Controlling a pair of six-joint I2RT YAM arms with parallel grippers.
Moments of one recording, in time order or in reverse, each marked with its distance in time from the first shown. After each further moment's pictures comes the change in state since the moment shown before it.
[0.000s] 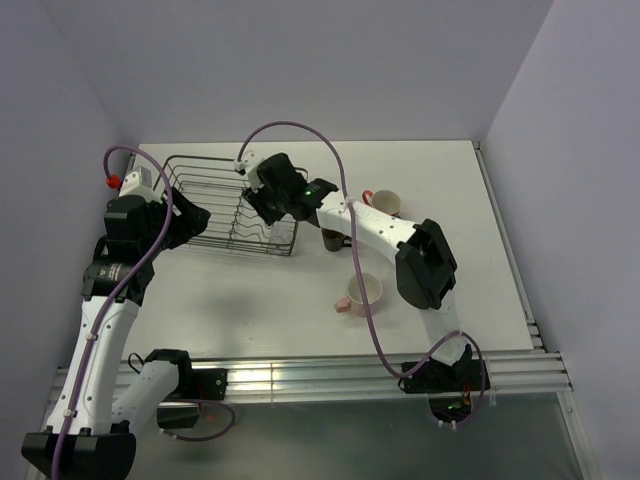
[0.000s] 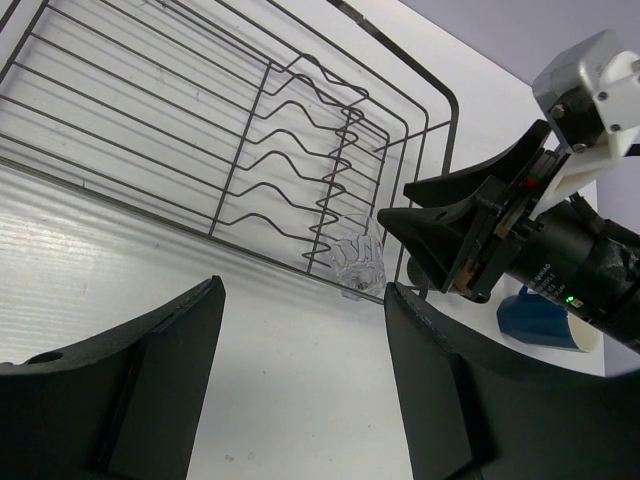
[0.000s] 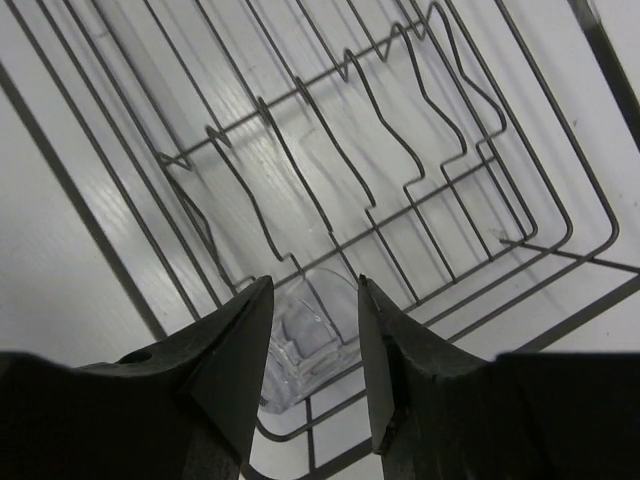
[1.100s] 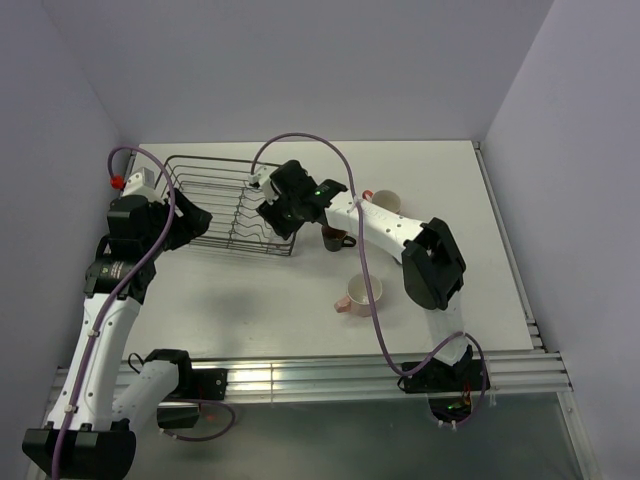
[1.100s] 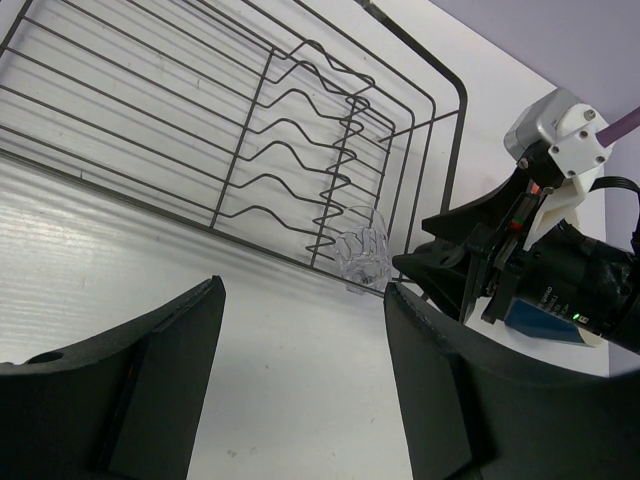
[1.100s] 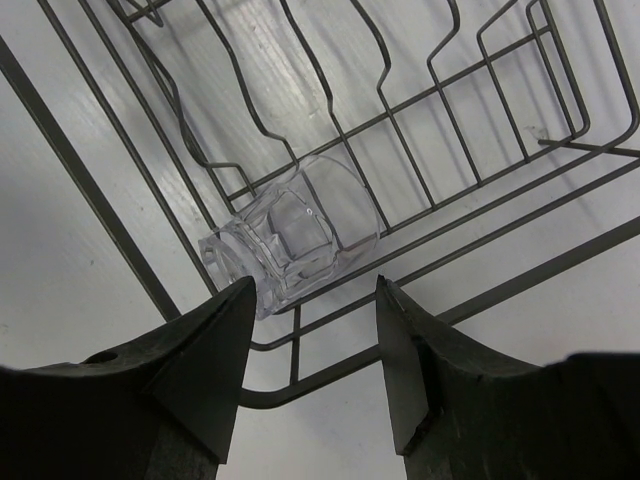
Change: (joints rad) left arm 0.000 0.013 -0.013 0.001 0.012 0.003; right arm -0.048 -0.047 -0.108 -0.136 -0.073 -0.034
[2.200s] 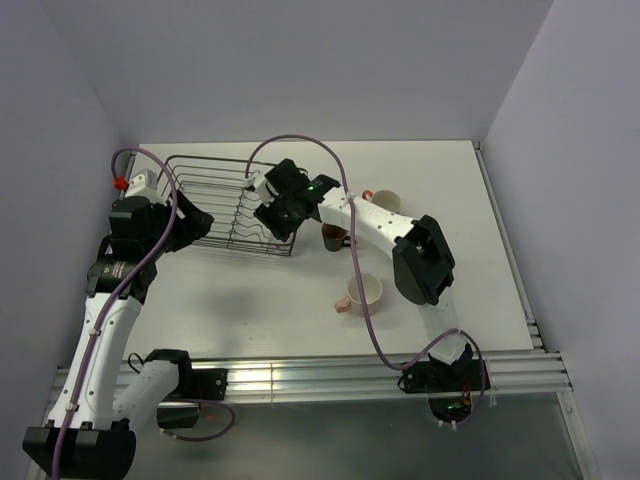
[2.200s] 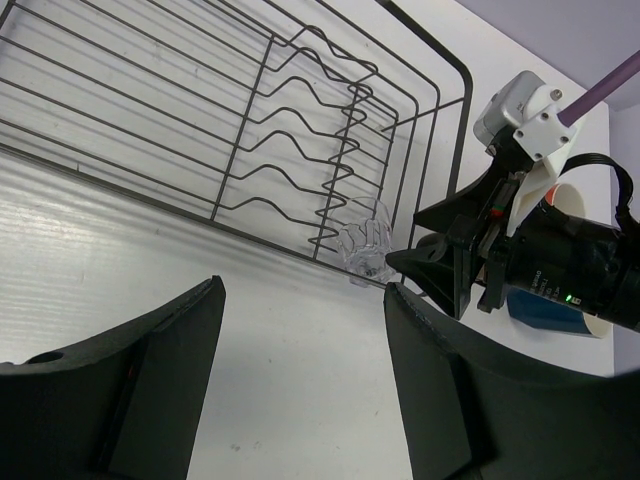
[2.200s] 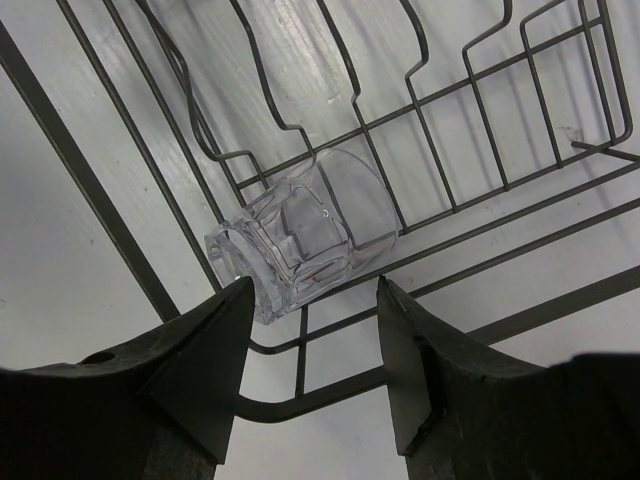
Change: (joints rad) left arm 0.000 0.001 -0.015 0.000 0.013 0.008; right arm 0.000 0.079 0.114 -0.124 -0.041 -0.046
